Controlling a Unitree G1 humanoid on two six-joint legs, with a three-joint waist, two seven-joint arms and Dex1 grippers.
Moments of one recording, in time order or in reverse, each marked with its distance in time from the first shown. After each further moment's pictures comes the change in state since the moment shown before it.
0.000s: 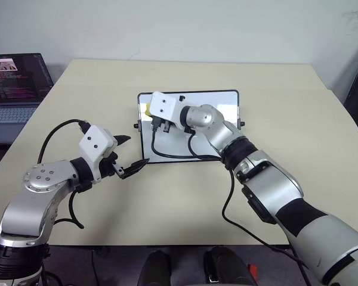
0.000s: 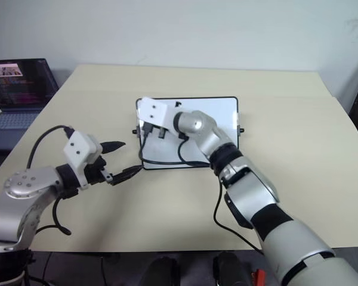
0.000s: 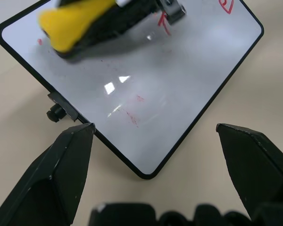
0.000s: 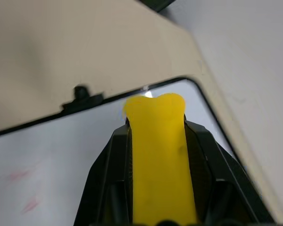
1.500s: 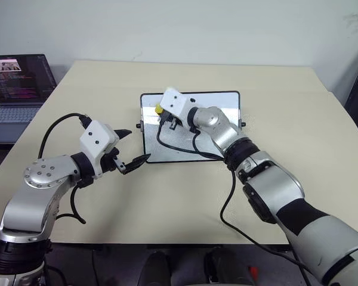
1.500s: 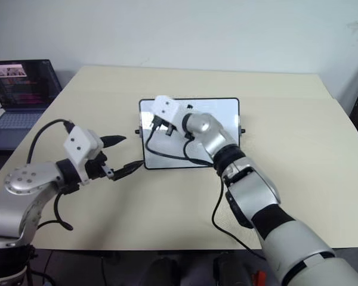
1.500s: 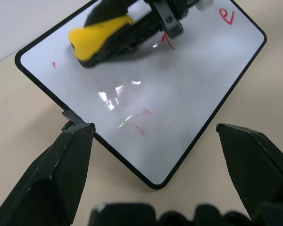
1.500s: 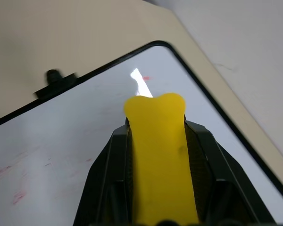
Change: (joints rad) left arm -0.041 -0.003 -0.012 0.004 0.027 -0.022 0.001; right arm 0.006 -0.022 -0.105 0.060 0.060 0.061 -0.032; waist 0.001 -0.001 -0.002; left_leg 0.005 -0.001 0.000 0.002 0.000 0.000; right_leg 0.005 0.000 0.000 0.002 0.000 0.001
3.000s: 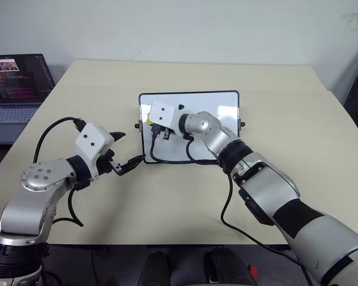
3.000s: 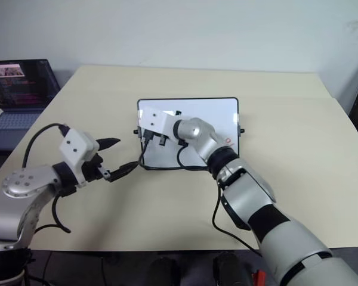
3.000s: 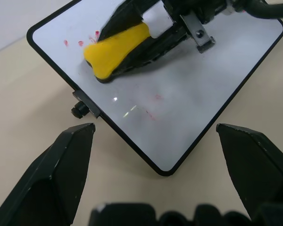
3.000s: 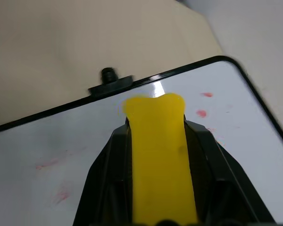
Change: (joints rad) left arm 0.039 0.000 0.023 0.011 0.001 -0.007 0.027; right arm 0.006 0.037 0.109 0.021 -0.036 -0.074 -0.012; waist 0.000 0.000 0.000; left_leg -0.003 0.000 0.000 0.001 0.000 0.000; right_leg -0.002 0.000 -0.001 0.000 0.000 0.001
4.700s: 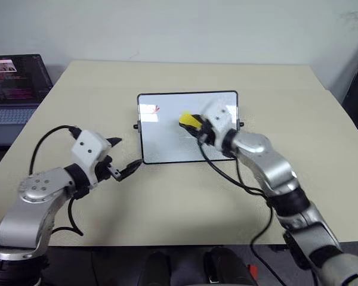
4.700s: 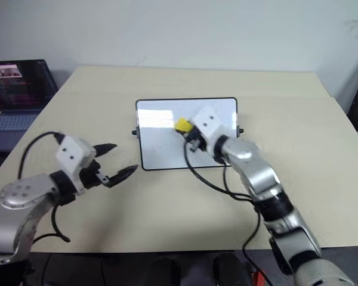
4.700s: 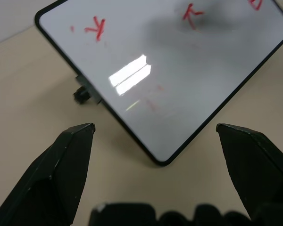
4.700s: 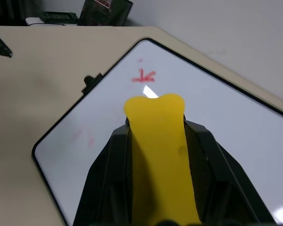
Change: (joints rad) left arm 0.096 -0.020 0.061 -0.080 -0.011 0.050 0.066; right arm 0.512 -0.281 -0.010 -1.087 0.399 0.572 0.034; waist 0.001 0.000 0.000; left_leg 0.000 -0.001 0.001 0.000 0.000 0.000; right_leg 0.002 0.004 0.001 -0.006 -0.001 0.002
